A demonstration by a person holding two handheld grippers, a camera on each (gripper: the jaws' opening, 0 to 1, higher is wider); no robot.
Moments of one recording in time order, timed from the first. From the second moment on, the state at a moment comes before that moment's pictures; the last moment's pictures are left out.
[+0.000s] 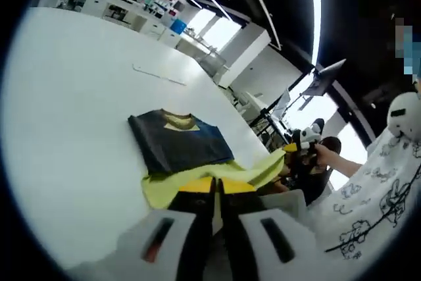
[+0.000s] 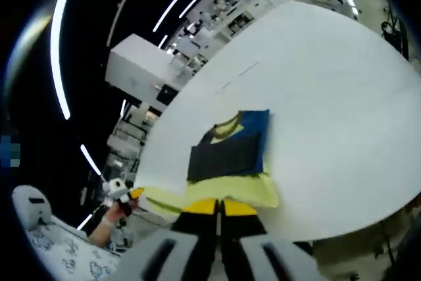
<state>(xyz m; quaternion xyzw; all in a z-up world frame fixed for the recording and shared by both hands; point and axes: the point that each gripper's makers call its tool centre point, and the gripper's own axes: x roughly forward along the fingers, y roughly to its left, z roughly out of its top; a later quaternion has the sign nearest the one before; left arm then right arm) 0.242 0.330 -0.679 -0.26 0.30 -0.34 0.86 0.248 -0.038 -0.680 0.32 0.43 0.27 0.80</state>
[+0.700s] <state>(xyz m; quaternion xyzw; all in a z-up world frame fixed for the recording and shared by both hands) 0.389 0.340 -0.714 -0.29 0.26 -0.27 0.88 0.405 -0.026 -0.706 0.30 0.37 0.25 0.84</state>
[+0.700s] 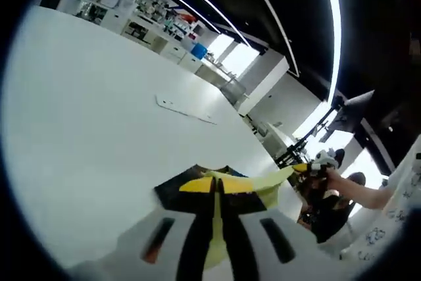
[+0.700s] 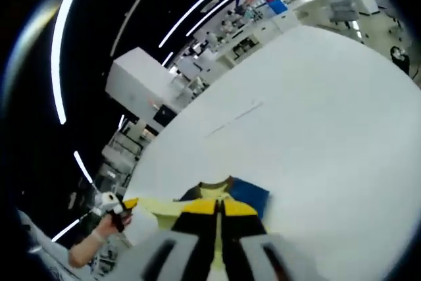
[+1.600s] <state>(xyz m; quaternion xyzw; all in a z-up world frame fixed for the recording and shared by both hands) 0.429 0.348 -0.817 -0.29 0.35 -0.20 0.87 0.454 -0.023 -0.812 0.28 0.43 0.19 0.84</state>
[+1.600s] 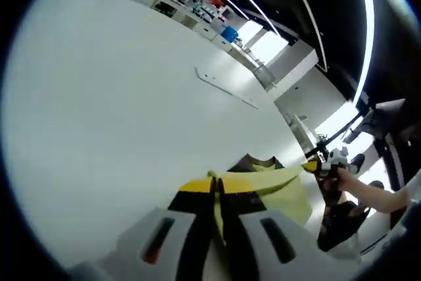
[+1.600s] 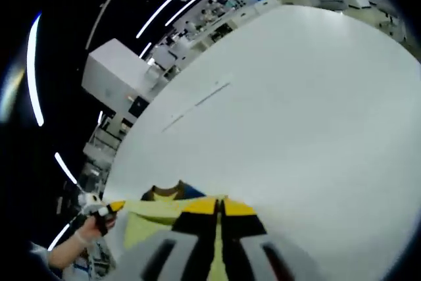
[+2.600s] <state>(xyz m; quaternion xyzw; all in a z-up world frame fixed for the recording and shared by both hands) 0.411 0.338 -0.808 -0.21 0.32 -0.29 0.88 0.441 -0.030 -0.811 0.18 0.38 0.24 0.87</state>
